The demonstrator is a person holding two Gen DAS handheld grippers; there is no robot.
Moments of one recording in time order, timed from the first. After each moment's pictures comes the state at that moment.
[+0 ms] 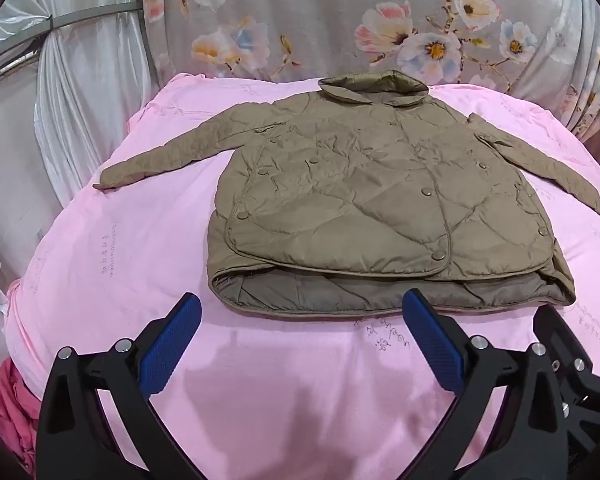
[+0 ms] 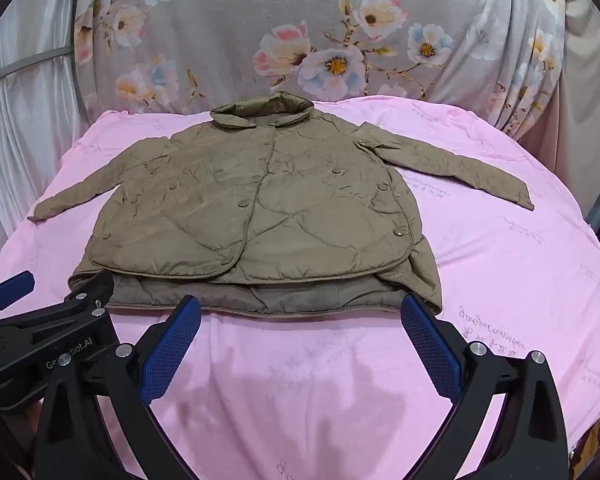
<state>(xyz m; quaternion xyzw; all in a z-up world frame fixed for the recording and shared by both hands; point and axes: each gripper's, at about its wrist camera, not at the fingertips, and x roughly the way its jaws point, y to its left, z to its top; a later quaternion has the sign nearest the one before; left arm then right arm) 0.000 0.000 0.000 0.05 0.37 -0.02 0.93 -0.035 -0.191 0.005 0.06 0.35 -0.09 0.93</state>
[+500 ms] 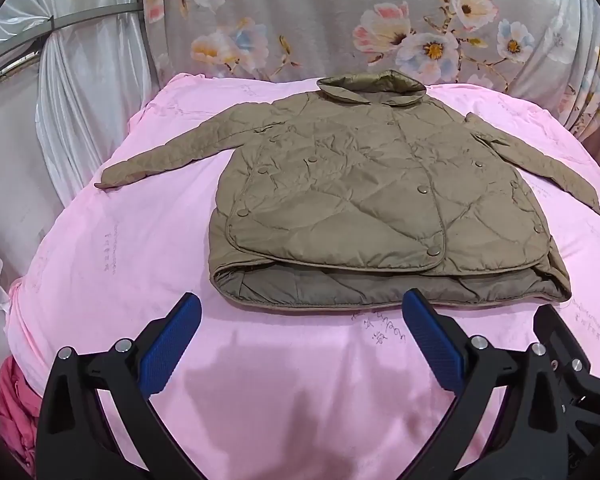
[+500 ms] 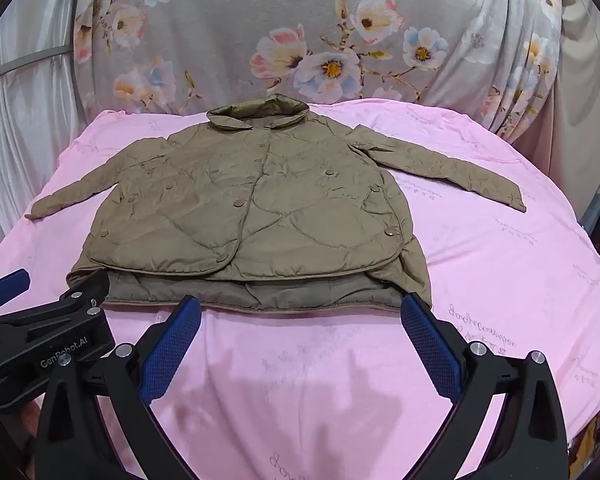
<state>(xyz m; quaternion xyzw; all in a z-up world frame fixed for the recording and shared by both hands) -0.012 -0.005 0.005 0.06 0.36 -0.02 0.93 -0.045 -0.189 0.010 0.07 0.34 -0.10 0.93</state>
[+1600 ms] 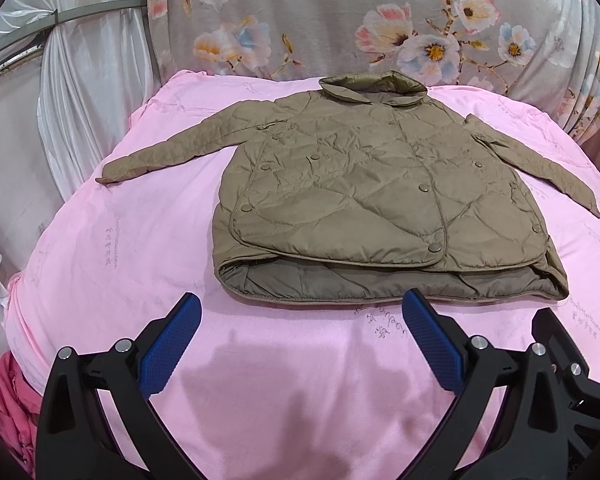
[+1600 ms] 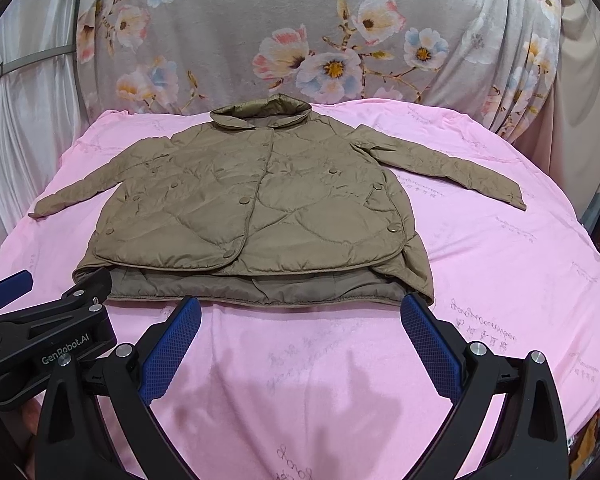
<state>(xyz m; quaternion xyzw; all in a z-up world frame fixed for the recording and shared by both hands) -0.023 0.006 0.006 0.05 0.37 -0.02 0.93 -0.050 -0.184 0.010 0.07 0.34 -0.09 0.93</state>
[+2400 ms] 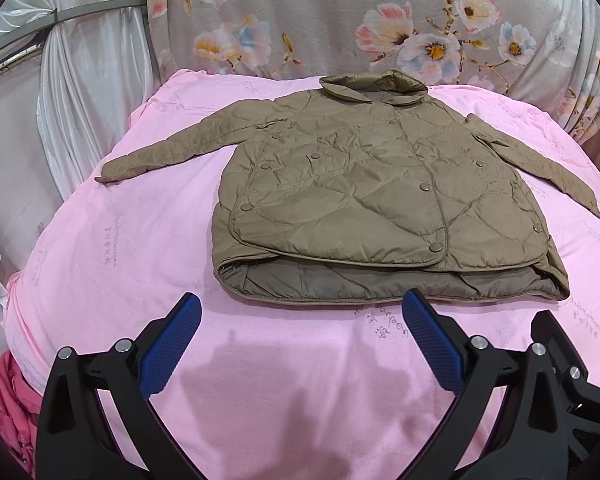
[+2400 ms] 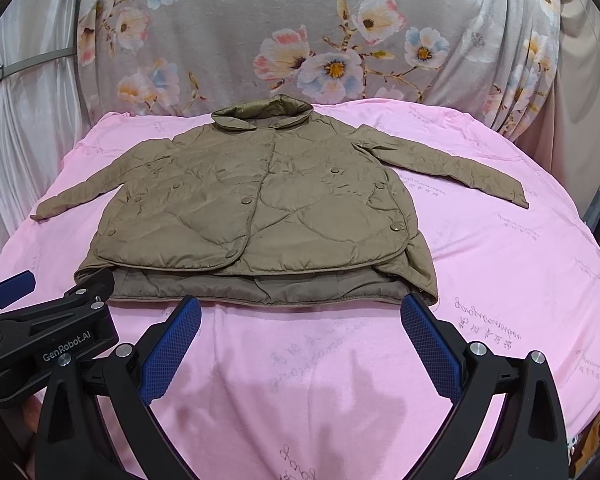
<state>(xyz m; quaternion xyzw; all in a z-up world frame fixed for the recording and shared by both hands) -0.016 0.006 0.005 0.05 0.37 -0.02 0.93 -0.050 -0.183 0.007 0.08 0.34 -0.09 0.93</state>
